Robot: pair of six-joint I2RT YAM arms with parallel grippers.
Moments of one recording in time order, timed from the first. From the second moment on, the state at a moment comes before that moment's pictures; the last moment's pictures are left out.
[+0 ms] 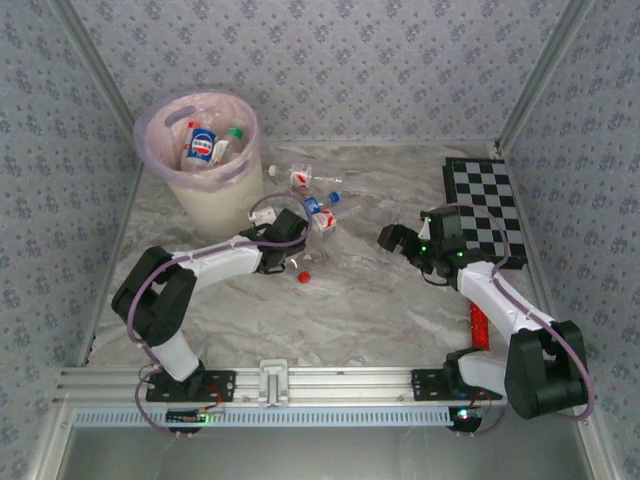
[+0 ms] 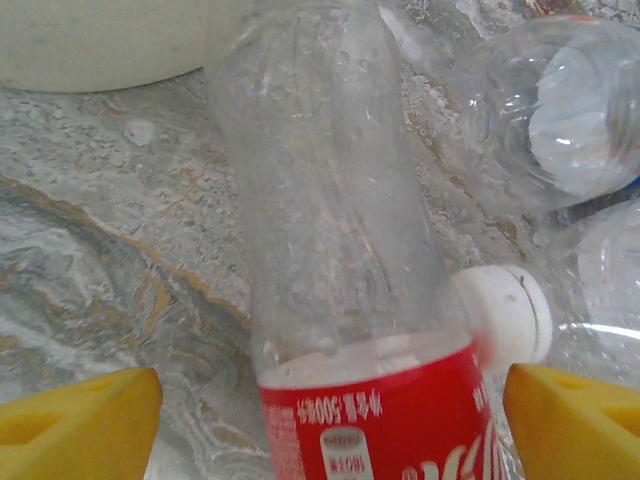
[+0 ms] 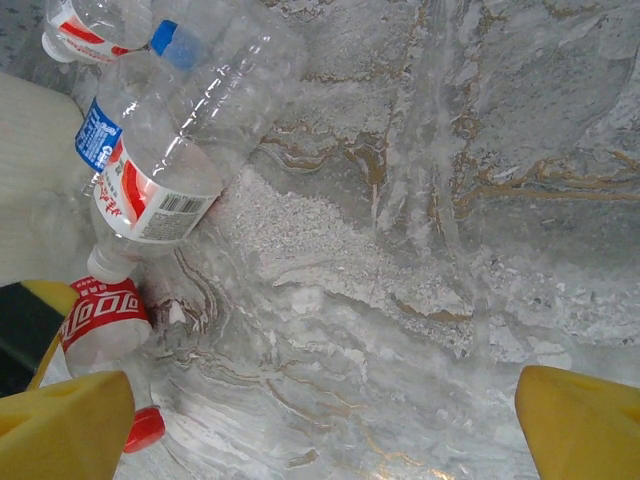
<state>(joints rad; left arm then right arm) -0.71 1.69 1.00 -0.34 -0.45 -0.99 0.22 1.20 0.68 -0.29 -0.31 0.67</state>
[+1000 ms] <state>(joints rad) -0.77 1.48 1.50 -0.72 -0.30 -0.36 0.21 1.23 0.69 -0.29 -0.31 0.67</state>
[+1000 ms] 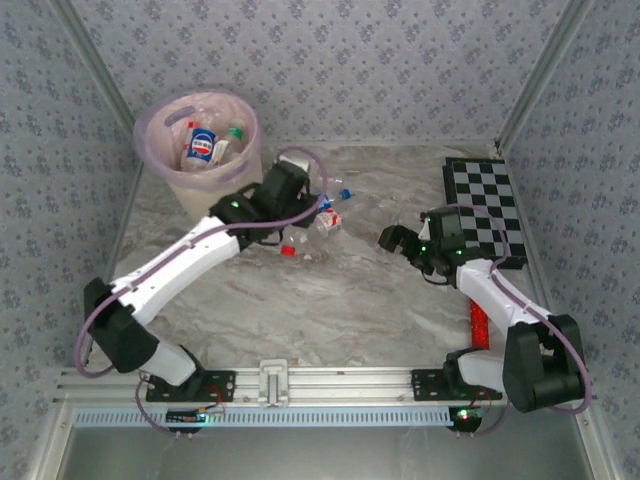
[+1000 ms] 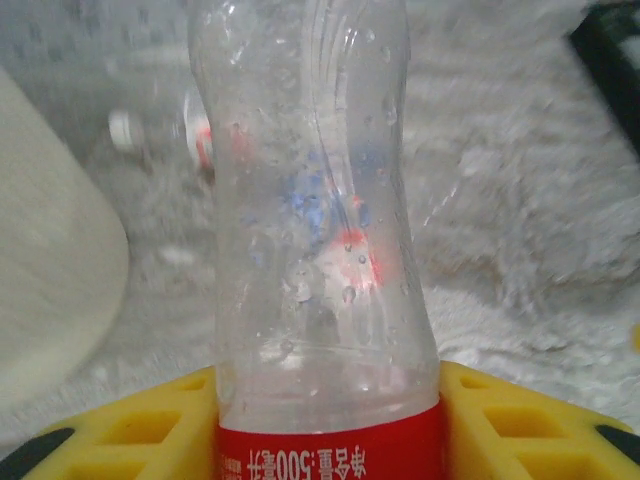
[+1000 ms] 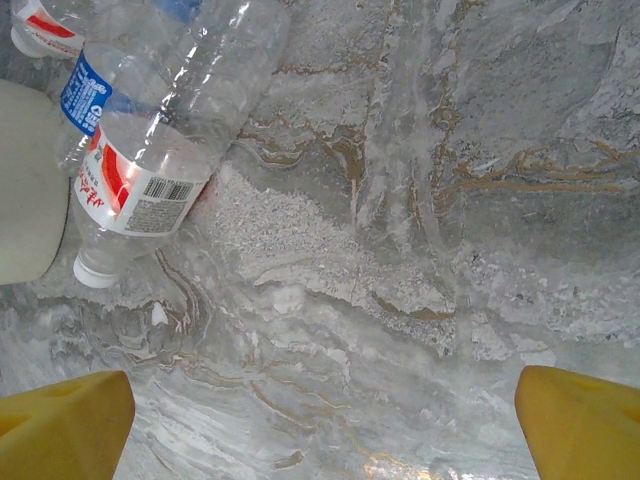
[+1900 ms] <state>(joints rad) -0.10 1.70 1.91 -0.64 0.01 -0.03 0.21 1.10 0.69 -0.35 -0.28 0.67</state>
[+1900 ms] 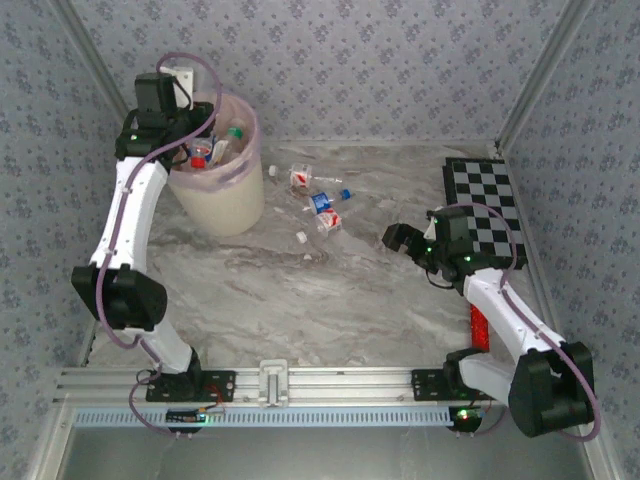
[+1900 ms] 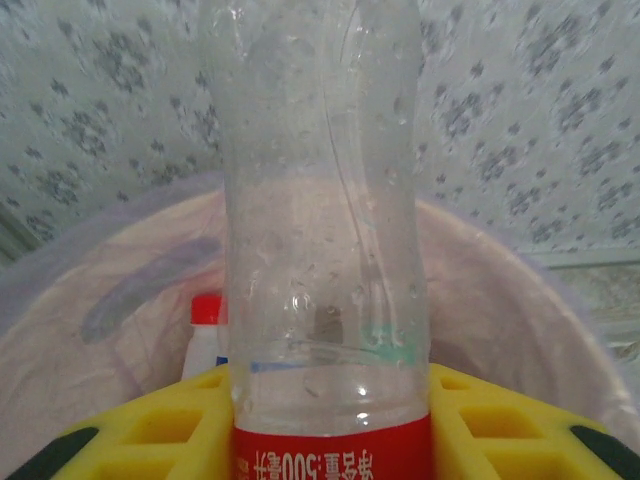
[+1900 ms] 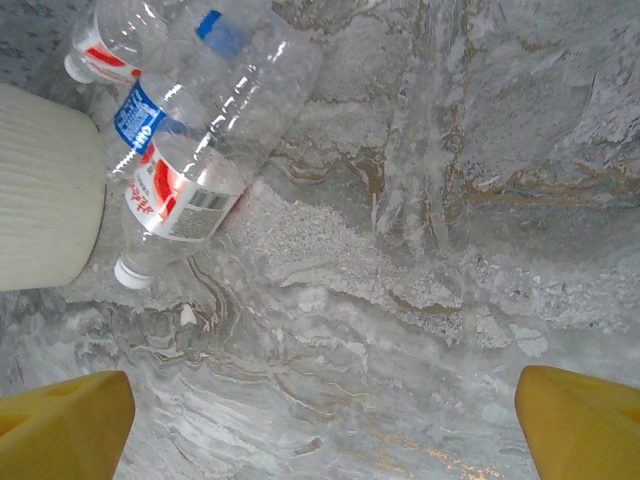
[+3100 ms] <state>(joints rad) -0.09 1.72 1.91 -0.74 0.20 -0.01 0.21 1.09 0.68 -0.38 -0.28 0.67</state>
